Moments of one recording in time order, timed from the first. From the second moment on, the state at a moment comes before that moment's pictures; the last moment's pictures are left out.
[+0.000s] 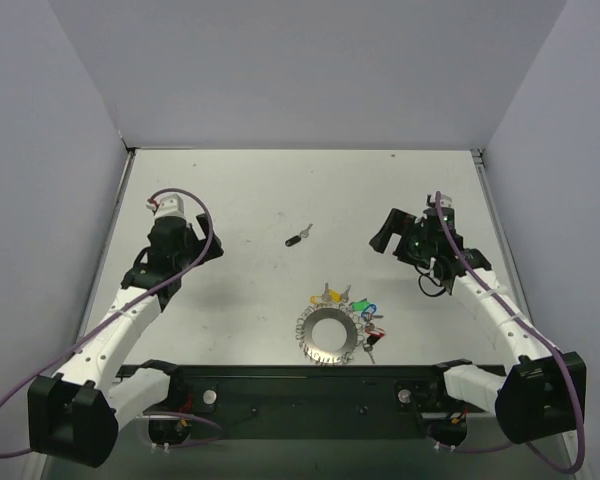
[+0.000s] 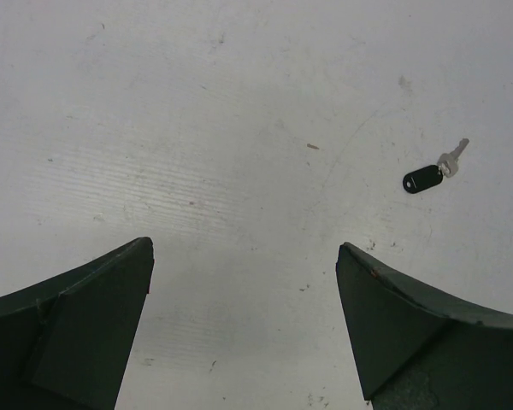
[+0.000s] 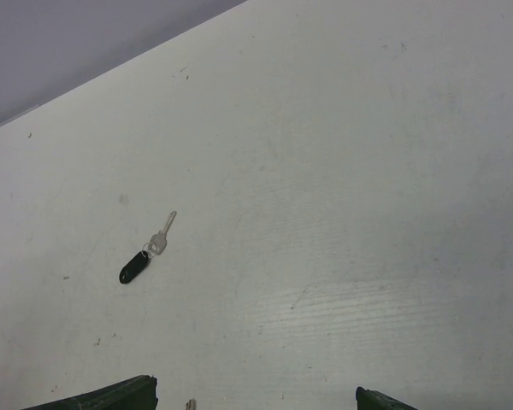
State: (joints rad) left arm -0.24 1.01 0.71 -0.27 -0.18 -0.49; right arm 0.21 1.13 0.77 -0.33 -0.10 0.52
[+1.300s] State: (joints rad) left arm -0.21 1.18 0.78 -0.39 -0.02 -0.53; right arm 0.71 1.25 0.90 -0.59 0.19 0.41
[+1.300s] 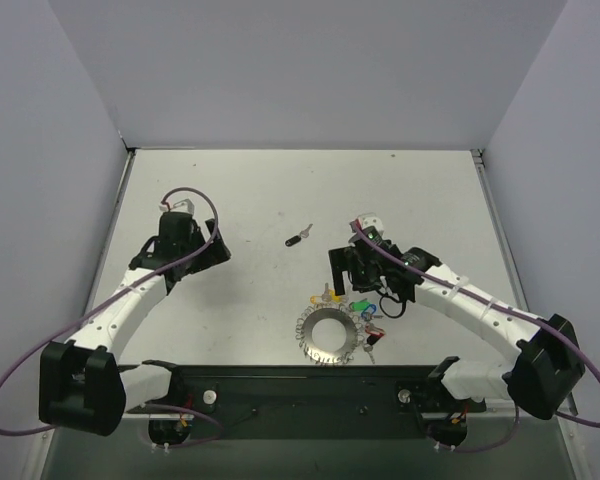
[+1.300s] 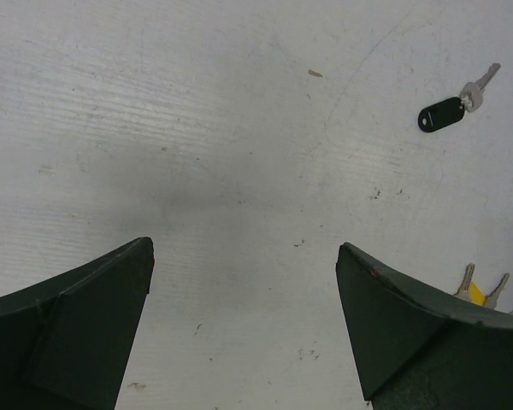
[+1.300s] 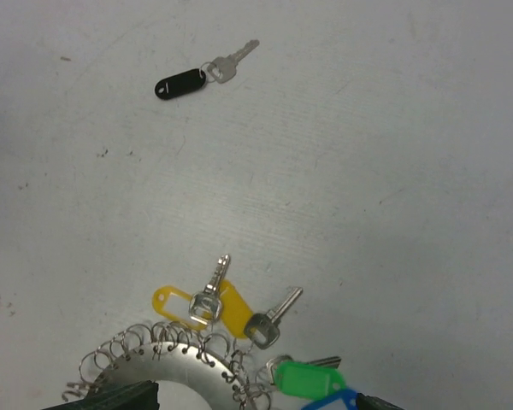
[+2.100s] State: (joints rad) left arm -0.25 1.33 0.78 -0.25 0.19 -0.54; right arm 0.83 1.21 0.77 -0.78 0.14 0.62
